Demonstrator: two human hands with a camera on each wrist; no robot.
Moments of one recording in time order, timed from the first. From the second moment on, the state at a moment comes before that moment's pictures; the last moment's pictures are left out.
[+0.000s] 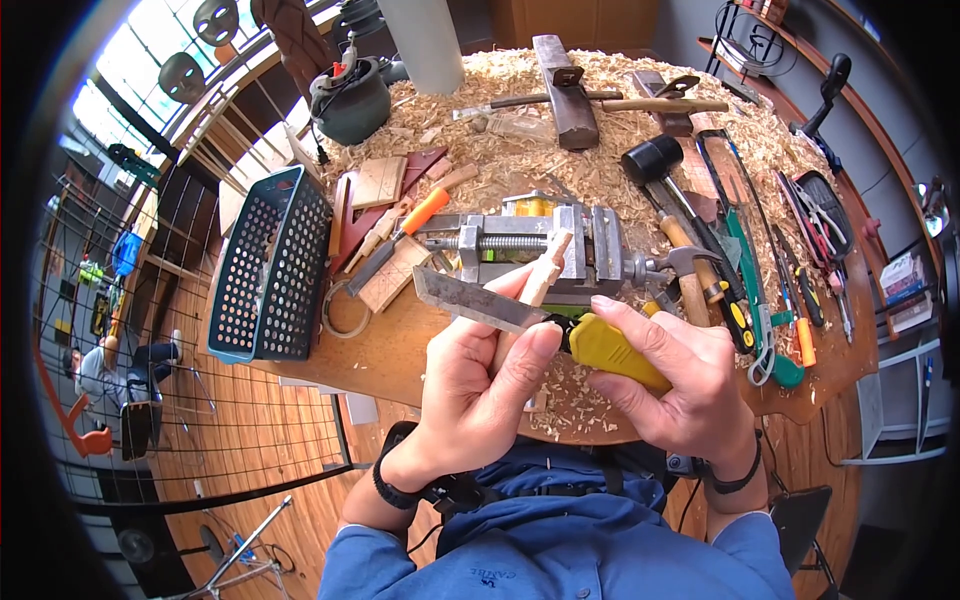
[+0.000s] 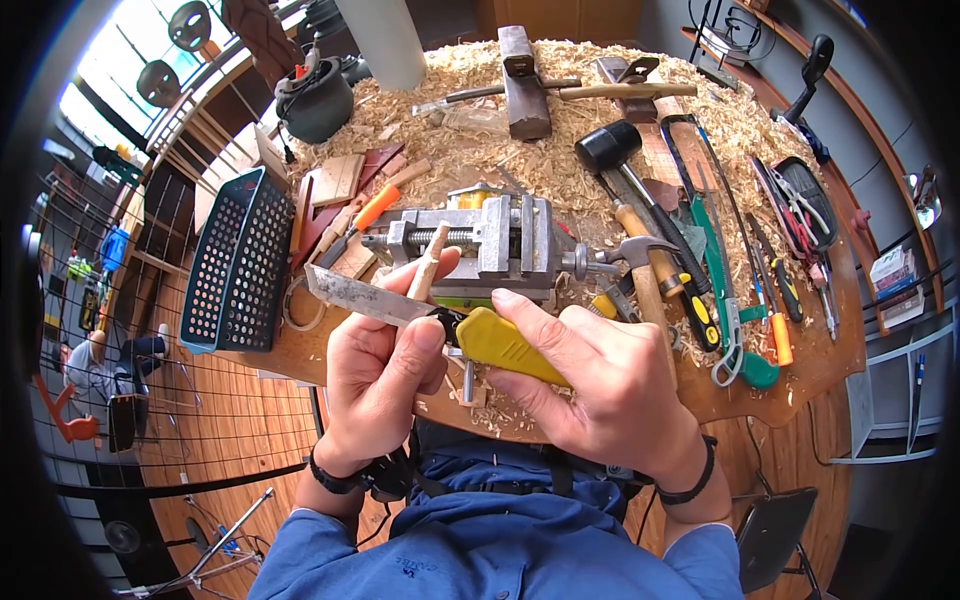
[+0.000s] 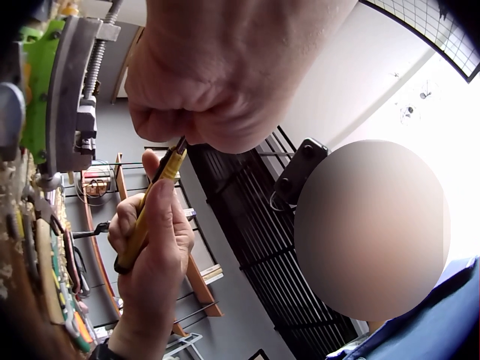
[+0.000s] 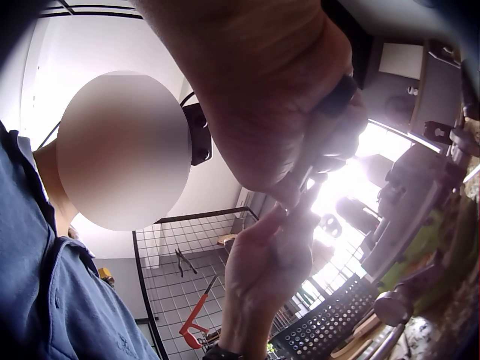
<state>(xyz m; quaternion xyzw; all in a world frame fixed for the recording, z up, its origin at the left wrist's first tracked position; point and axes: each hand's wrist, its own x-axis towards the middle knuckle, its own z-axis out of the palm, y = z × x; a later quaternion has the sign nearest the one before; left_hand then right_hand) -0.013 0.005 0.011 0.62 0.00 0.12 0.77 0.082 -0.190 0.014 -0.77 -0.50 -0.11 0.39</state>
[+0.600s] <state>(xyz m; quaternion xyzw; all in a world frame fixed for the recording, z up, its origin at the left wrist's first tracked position) -0.012 0.005 0.005 0.66 -0.02 0.17 0.73 0.082 -0.190 0.013 -0.77 -0.50 -0.13 0.38</state>
